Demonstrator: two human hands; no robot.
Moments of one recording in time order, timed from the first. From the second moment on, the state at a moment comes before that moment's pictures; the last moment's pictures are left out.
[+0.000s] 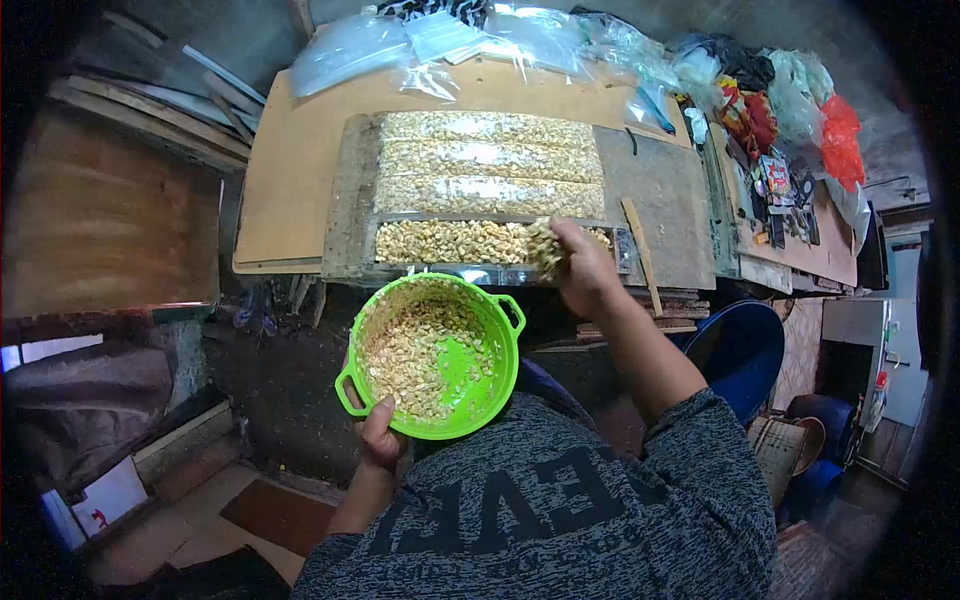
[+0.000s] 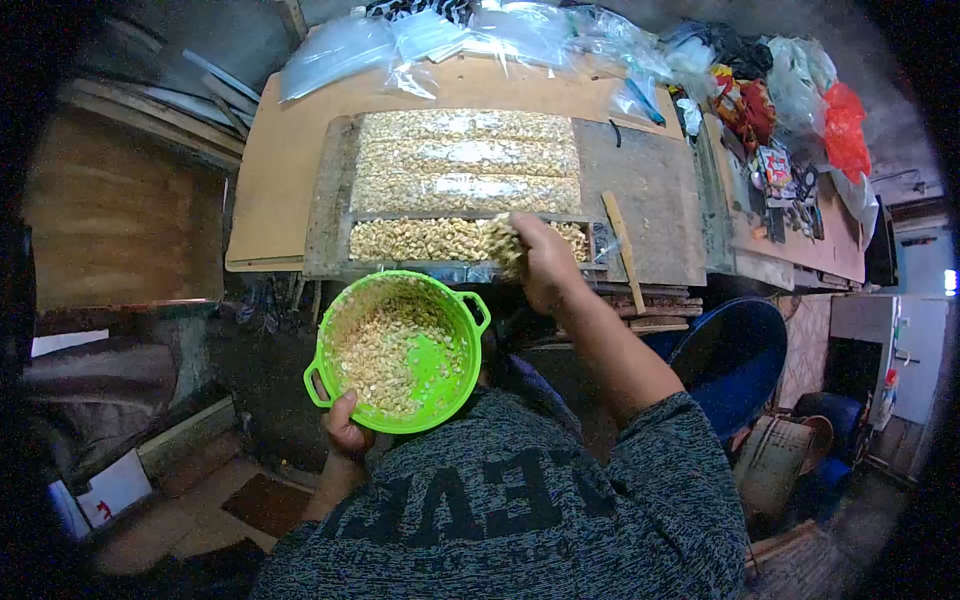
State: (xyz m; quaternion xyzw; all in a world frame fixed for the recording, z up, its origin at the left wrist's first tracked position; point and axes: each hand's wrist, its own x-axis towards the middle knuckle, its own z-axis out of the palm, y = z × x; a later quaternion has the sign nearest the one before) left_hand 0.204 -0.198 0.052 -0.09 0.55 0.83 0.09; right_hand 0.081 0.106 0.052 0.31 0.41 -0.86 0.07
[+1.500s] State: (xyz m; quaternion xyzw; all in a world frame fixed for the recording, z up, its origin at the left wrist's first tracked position) left_hand 0.205 -0.213 0.041 -0.14 0.56 0.81 0.06; right_hand 0.110 0.198 0.035 -0.08 0.95 -0.30 -0.06
